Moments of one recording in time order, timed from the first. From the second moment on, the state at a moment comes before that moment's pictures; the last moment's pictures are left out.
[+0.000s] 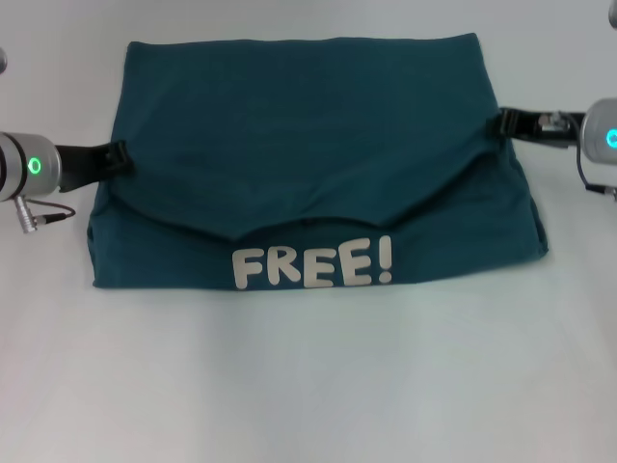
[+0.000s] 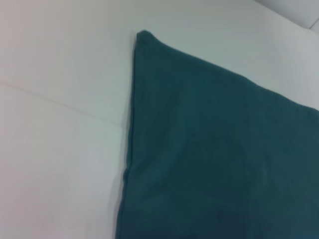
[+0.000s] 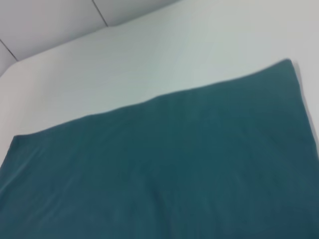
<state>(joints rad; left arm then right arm) -0.84 -2.05 0.58 0.56 2.58 0.75 -2.59 0.83 2.06 -0.73 -0.59 -2.33 -0.74 2.39</state>
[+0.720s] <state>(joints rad) -0.88 -2.05 0.62 0.51 2.57 0.56 -2.58 0.91 2.04 -0.79 -0.53 -2.34 -0.58 2.39</state>
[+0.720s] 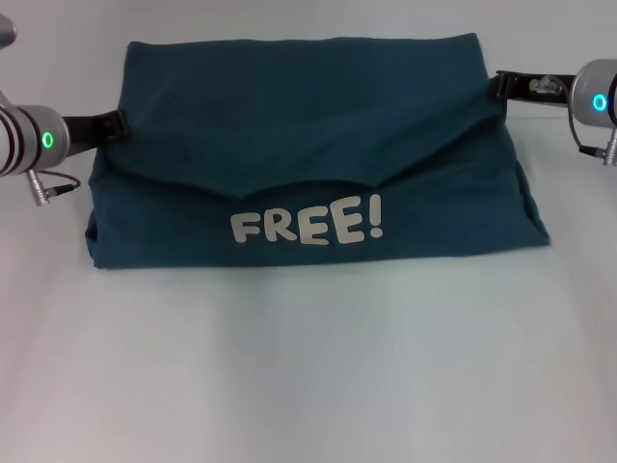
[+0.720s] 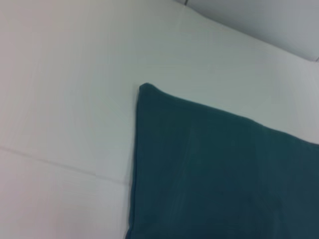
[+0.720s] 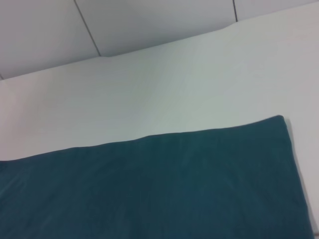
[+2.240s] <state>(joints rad) -0.66 -2.04 0.64 0.75 2.40 0.95 -2.58 0.65 1.98 -0.73 -0.68 -2.10 -1.10 2.40</state>
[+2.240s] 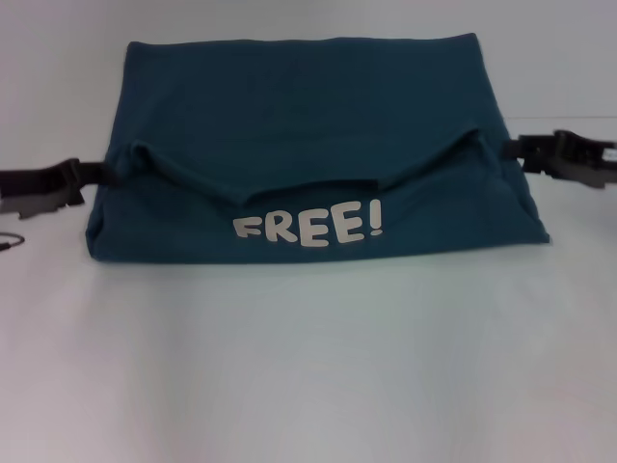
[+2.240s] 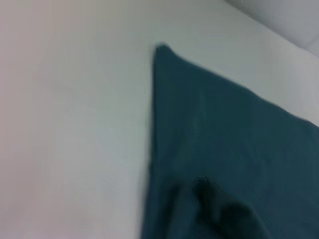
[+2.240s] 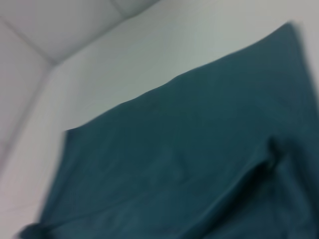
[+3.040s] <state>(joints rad) -0.58 -2.05 0.50 0.66 2.32 1.04 -2.24 0.50 1.96 -0.62 -0.57 -1.93 -1.42 2.14</state>
